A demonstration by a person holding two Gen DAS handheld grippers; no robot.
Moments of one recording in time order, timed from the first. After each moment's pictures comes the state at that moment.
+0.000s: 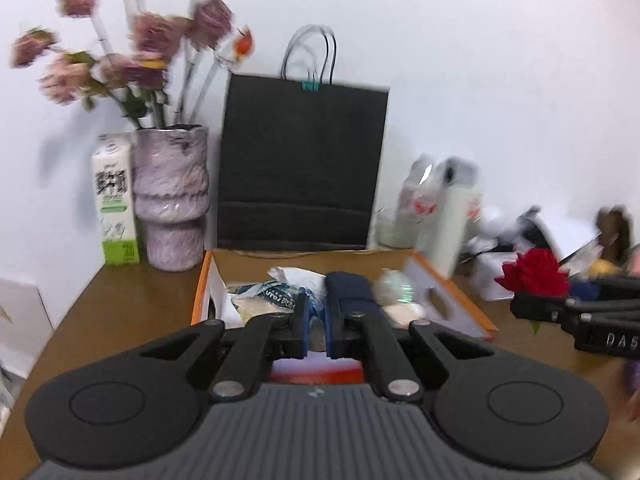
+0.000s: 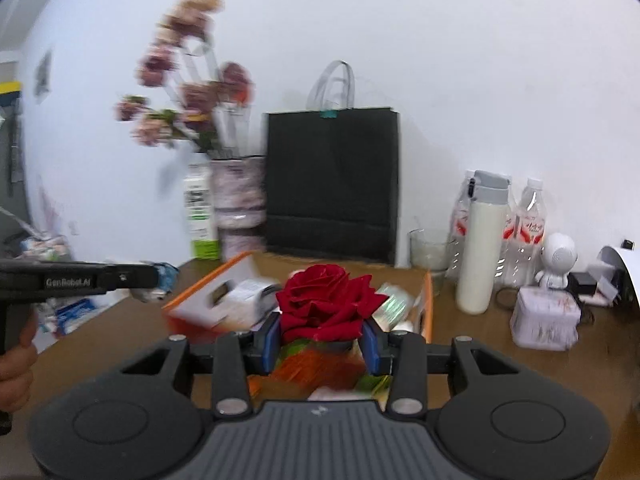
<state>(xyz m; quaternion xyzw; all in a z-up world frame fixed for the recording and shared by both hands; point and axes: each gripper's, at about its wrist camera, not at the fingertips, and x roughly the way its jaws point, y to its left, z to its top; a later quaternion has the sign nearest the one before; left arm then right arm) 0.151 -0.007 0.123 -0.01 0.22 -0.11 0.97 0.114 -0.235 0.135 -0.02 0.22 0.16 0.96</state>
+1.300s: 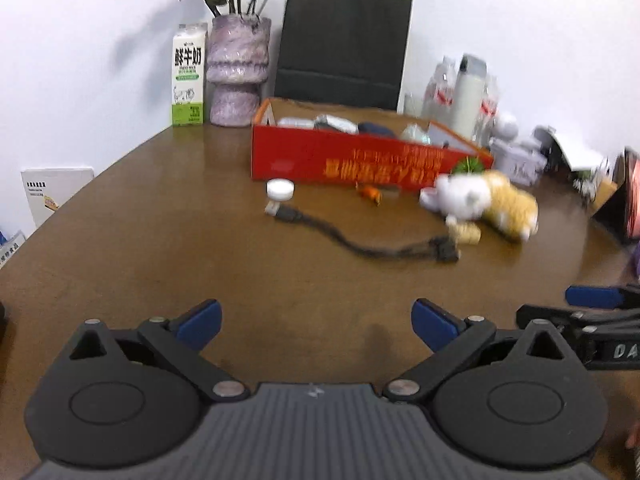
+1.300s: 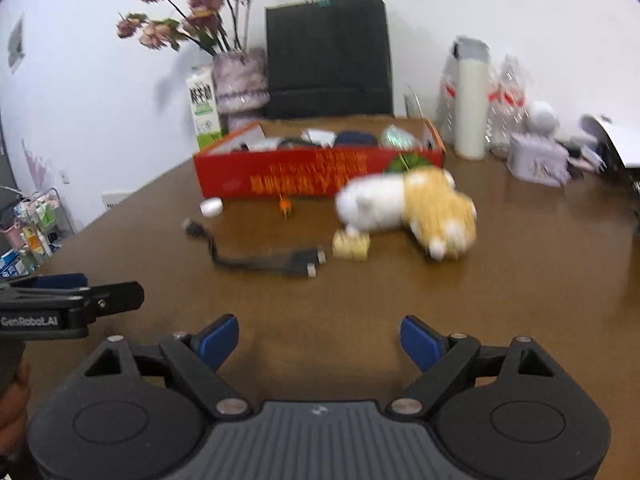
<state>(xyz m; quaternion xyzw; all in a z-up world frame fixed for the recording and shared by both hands) -0.043 0.016 0.007 -0.03 0.30 -0.05 0.95 -0.056 -0.214 0.021 0.01 0.32 0.13 0.94</state>
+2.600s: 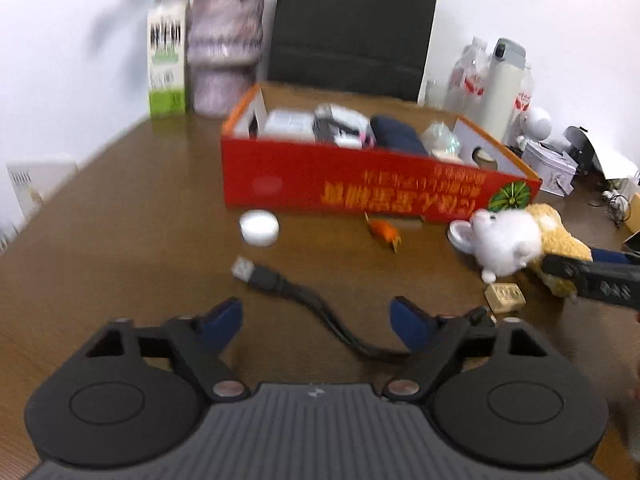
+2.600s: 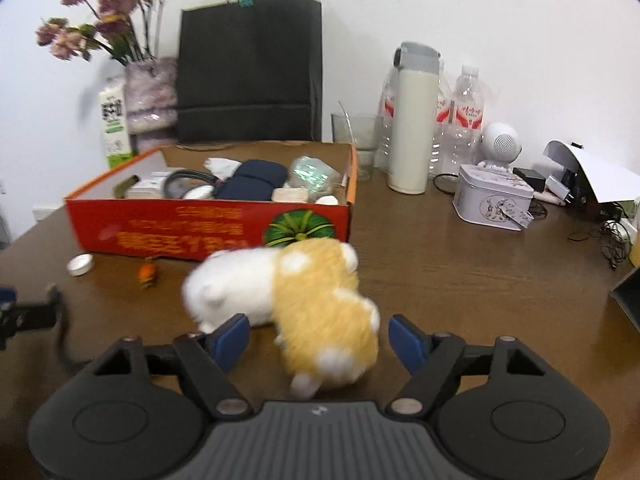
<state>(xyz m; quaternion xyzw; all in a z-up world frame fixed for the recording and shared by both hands) 0.075 -0.001 0.010 -0.05 0.35 -0.04 0.93 0.091 -0.259 0.024 -0.02 0.30 0.06 0.95</state>
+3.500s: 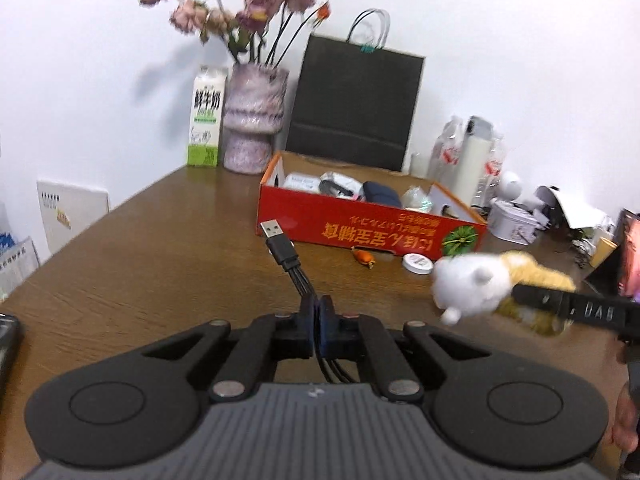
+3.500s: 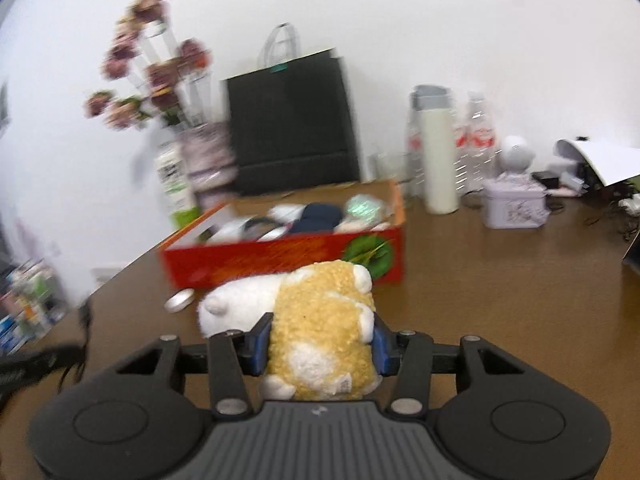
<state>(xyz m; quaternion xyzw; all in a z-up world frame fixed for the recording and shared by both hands) -0.063 0.009 0.053 -0.07 0.23 -0.03 0.97 -0.033 -0.242 0.053 0.07 0.25 0.13 0.96</state>
